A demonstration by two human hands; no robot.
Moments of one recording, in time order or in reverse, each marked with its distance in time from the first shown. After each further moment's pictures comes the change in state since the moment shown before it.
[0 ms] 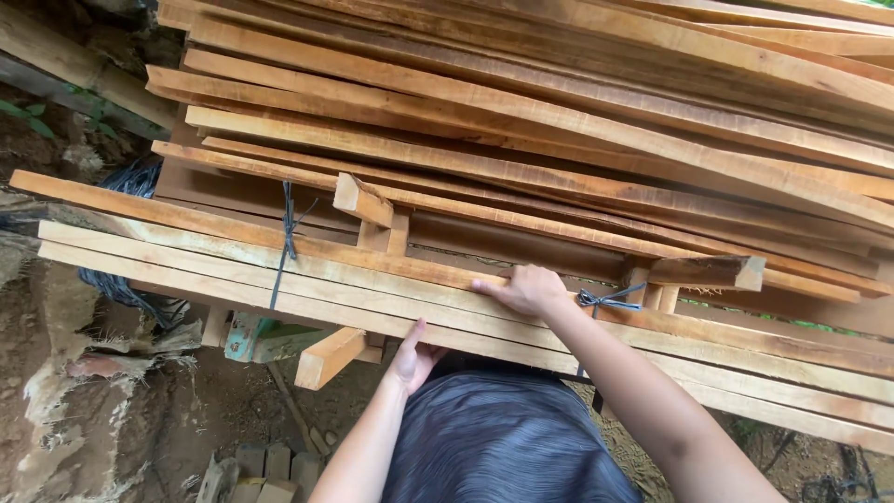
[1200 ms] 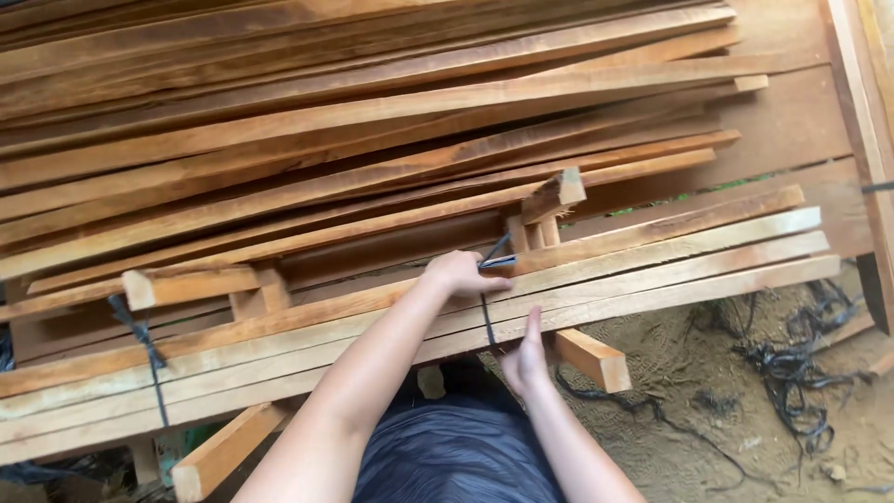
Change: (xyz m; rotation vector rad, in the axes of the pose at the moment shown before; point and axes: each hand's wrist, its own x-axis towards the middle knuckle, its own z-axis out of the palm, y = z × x) left_hand 0.084 -0.057 0.335 2.291 -0.604 -0.027; right_hand -0.079 0.127 0.213 2.441 0.544 0.317
